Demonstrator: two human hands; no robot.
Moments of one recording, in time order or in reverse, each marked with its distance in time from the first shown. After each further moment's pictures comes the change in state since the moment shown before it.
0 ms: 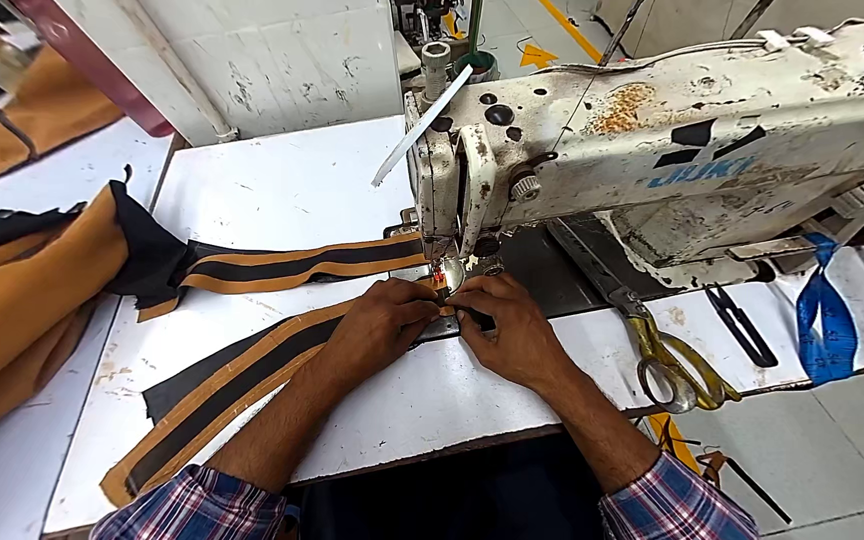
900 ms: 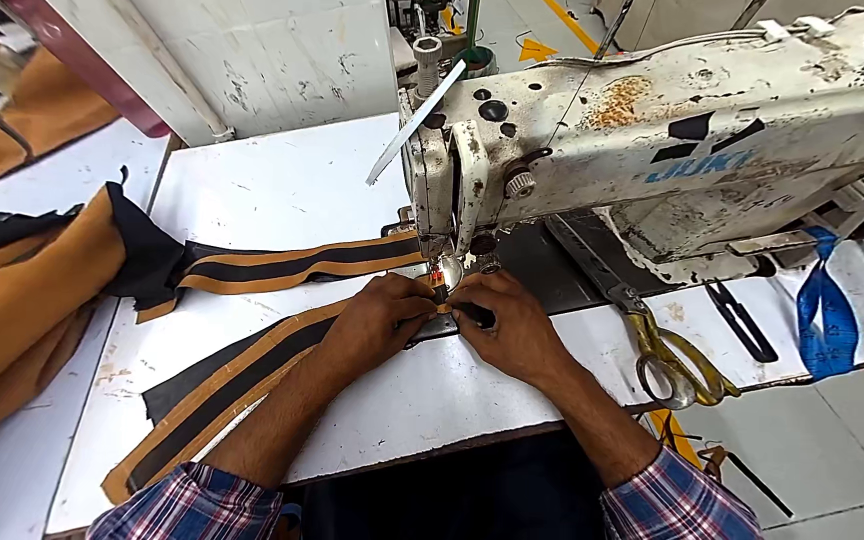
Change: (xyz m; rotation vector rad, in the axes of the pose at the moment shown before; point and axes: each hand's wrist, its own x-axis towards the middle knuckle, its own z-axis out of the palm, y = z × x) left_hand 0.003 0.000 -0.005 -0.024 -0.032 -0.023; right_hand 0.000 0.002 -0.002 0.044 0.001 0.014
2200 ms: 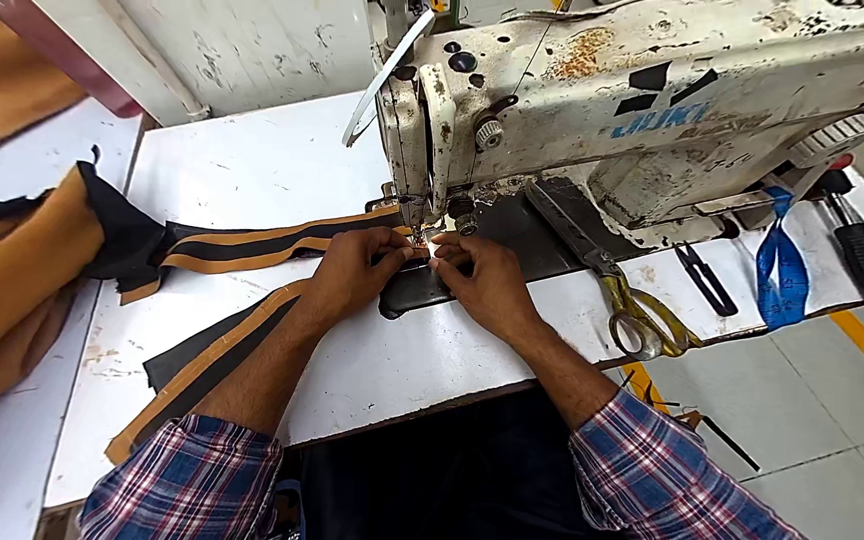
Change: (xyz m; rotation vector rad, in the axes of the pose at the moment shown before) left_hand 0.026 0.005 -0.025 -0.225 -0.012 -0.420; right_hand 0.017 -0.019 -0.001 0.262 0.070 0.266
